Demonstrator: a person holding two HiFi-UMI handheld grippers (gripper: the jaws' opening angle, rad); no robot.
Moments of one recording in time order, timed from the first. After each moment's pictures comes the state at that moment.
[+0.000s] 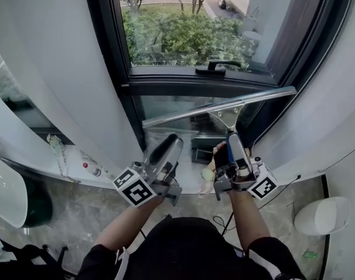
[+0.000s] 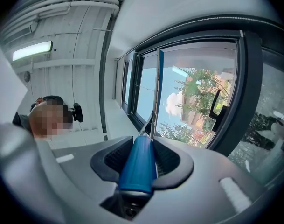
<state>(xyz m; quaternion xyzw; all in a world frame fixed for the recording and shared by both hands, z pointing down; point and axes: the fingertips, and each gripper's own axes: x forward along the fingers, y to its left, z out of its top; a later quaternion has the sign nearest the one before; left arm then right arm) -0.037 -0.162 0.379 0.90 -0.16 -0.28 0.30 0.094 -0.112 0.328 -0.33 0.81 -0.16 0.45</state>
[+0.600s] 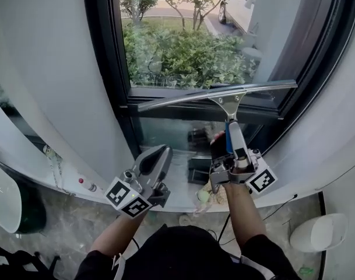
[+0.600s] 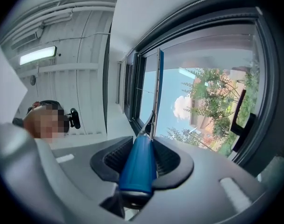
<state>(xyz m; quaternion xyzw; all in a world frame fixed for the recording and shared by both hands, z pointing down) -0.041 -0.201 0.342 0.94 -0.19 -0.26 0.10 0.108 -0.187 0.265 -0.30 0.82 -0.11 0.48</state>
